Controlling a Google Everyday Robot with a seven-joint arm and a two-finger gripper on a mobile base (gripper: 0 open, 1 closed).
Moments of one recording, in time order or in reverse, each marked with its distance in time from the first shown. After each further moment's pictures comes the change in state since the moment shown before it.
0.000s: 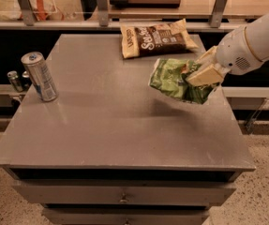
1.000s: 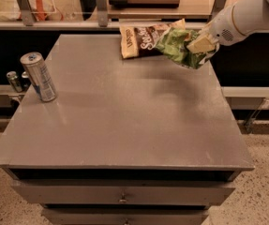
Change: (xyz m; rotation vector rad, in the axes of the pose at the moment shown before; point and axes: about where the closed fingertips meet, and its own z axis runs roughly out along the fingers) arm -0.009 -0.137 0.023 0.227 -0.009 0.068
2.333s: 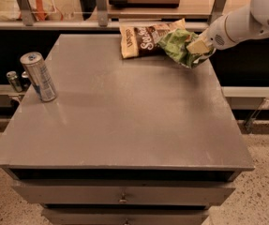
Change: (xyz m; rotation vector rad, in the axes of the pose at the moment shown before) arm 0.025 -0.042 0.043 0.092 -0.014 0.138
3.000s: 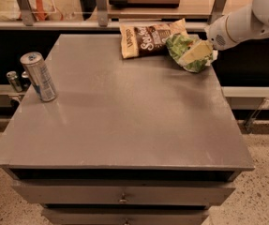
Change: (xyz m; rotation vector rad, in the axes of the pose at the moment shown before) arm 0.002 0.004 0.002 -0.045 -0.003 0.003
